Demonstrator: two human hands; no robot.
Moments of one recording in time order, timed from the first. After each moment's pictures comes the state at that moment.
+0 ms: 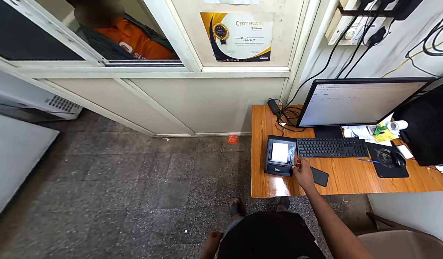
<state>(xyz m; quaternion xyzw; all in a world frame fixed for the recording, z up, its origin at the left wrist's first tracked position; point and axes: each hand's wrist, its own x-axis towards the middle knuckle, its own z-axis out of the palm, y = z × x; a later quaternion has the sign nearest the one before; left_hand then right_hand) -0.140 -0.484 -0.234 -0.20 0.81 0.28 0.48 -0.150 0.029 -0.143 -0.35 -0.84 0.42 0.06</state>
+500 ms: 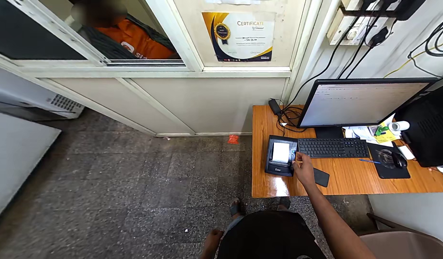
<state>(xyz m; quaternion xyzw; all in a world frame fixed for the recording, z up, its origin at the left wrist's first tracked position) -0.145 -0.480 -0.231 -0.20 0.81 0.30 0.46 -0.165 0.027 -0.116 -0.32 -0.84 0.42 0.12</state>
